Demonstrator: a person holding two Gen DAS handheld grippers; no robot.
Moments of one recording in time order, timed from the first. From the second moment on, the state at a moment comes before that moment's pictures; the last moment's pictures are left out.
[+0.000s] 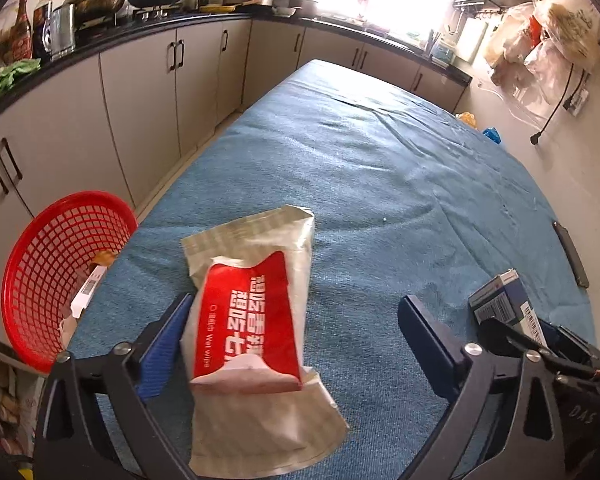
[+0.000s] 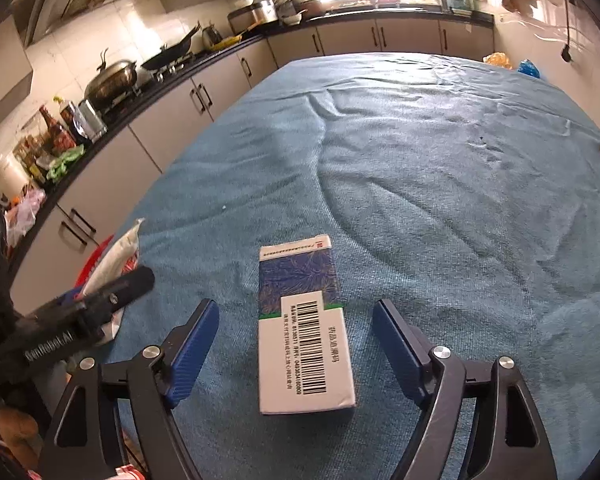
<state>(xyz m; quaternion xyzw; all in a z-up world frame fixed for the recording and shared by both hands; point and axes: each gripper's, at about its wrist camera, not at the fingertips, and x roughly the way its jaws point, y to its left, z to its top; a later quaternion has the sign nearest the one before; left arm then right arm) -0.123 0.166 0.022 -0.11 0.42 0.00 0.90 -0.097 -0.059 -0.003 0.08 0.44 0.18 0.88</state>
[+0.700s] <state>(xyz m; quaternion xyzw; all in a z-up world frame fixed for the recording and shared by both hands) -0.113 0.165 0.023 -0.10 0.42 -0.01 0.90 -0.098 -0.041 -0.005 0.00 0.45 0.19 0.87</state>
